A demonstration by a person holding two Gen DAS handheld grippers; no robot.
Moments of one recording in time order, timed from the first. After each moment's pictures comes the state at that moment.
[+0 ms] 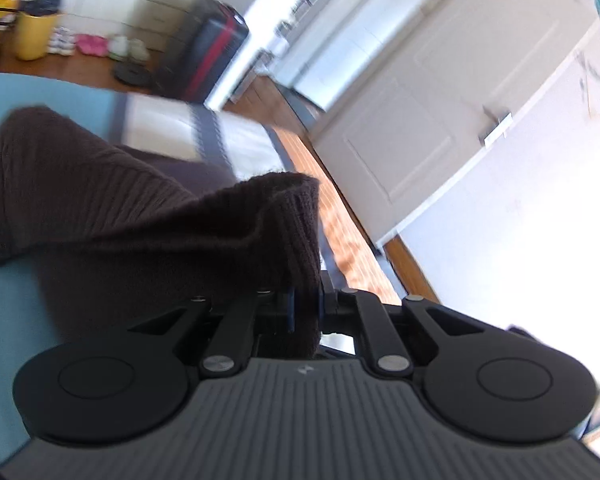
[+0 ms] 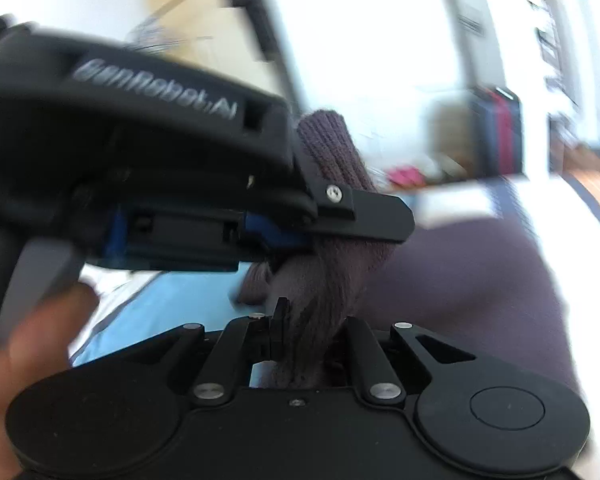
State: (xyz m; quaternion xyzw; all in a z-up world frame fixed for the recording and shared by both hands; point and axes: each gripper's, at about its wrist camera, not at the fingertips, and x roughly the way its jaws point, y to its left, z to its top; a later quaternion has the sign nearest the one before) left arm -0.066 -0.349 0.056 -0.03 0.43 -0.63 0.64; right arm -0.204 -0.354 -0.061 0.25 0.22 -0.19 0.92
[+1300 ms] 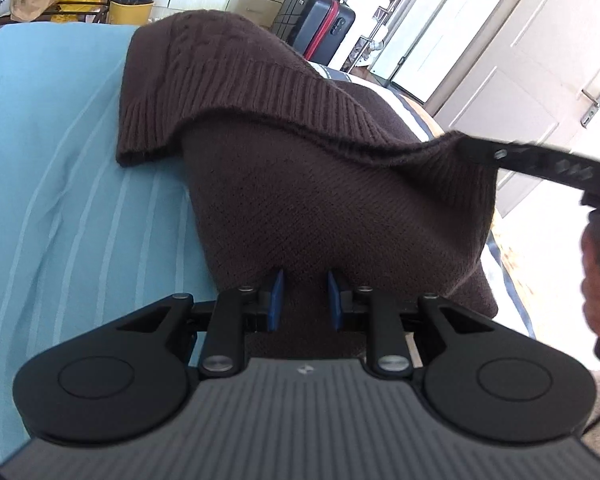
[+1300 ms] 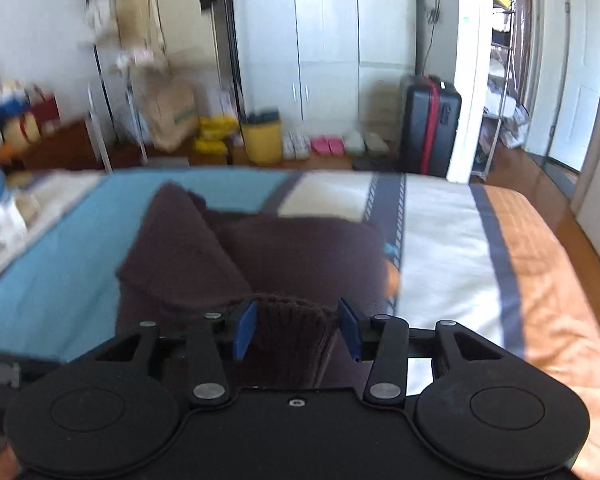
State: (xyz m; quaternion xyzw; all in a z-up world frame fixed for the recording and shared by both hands) left arm -0.046 -0.284 -0.049 0.01 0.43 -0.52 0.74; right arm -0.236 -0.442 -0.044 0.11 0.30 -0.24 0.92
